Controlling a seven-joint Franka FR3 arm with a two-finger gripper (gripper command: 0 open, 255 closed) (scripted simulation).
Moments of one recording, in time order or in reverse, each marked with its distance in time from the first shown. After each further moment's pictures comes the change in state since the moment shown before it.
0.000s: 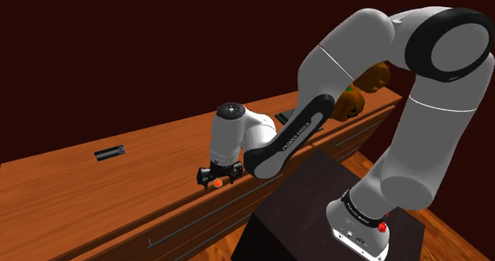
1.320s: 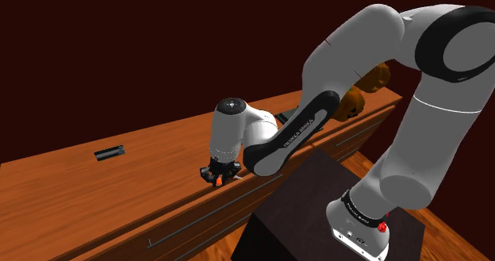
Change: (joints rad) arm -0.021 -0.039 0.029 -0.002 0.042 -0.030 -0.030
